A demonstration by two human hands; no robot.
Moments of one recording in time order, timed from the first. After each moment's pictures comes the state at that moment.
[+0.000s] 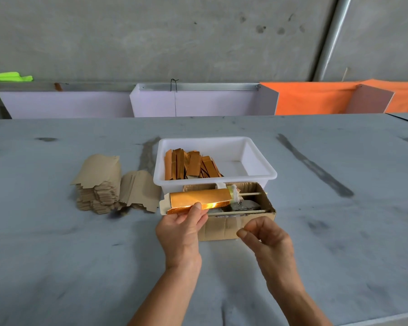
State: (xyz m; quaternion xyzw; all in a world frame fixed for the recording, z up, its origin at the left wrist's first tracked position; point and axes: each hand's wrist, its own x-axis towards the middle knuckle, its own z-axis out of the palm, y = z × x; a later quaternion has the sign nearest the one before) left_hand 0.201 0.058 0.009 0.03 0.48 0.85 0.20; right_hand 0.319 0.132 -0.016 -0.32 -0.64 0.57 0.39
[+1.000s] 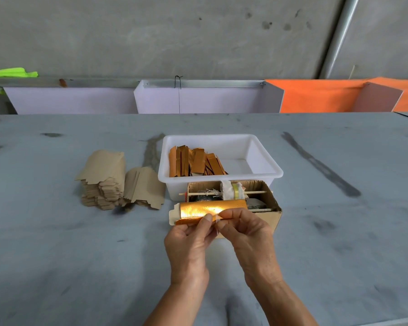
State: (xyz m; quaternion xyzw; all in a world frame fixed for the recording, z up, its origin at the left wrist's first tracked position) left_hand 0.215 0.047 -0.003 0.04 0.48 0.84 0.25; right_hand 0.285 0.104 0.007 -0.27 -0.61 0.65 0.38
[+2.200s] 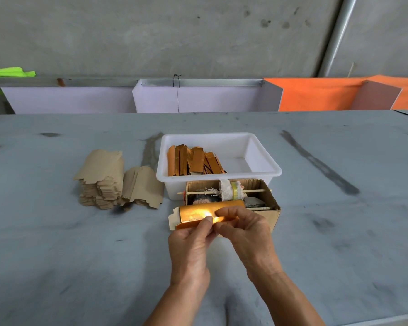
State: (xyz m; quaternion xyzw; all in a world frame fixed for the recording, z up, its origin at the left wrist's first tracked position) left_hand 0.219 0.047 0.000 0.03 0.50 0.83 0.27; right_hand 0.286 0.108 0.017 -0.34 -0.65 0.61 0.30
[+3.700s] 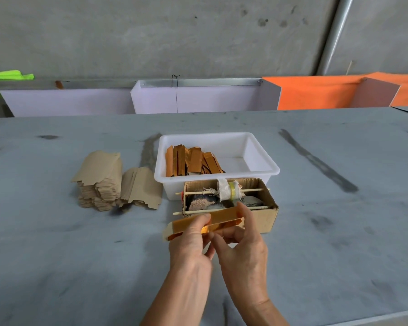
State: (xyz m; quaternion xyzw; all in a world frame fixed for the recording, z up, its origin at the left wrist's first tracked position) left_hand 0.212 0.058 0.010 -0.18 0.50 0.76 0.38; right_hand 0.287 0.081 -0.014 -0.35 -0.72 0.43 0.42
